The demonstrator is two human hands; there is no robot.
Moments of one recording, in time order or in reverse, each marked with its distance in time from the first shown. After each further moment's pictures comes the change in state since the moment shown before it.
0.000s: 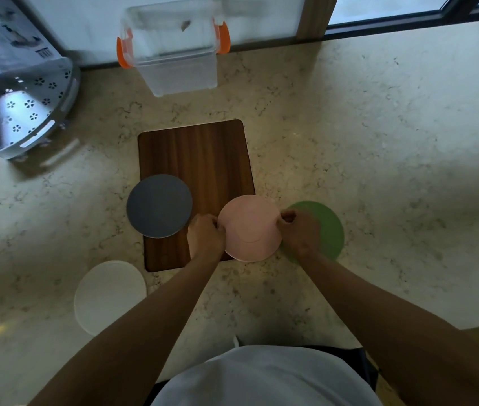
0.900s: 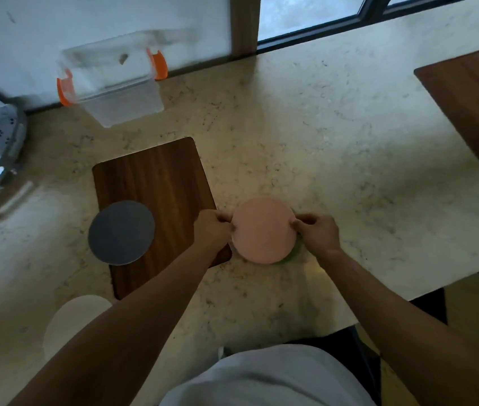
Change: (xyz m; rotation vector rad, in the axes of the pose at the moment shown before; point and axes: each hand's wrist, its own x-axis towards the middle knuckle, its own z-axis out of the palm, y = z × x) left_hand -0.010 0.087 0.031 -0.221 -0.340 -0.014; right_hand -0.003 0.072 -0.092 0.290 0.122 0.157
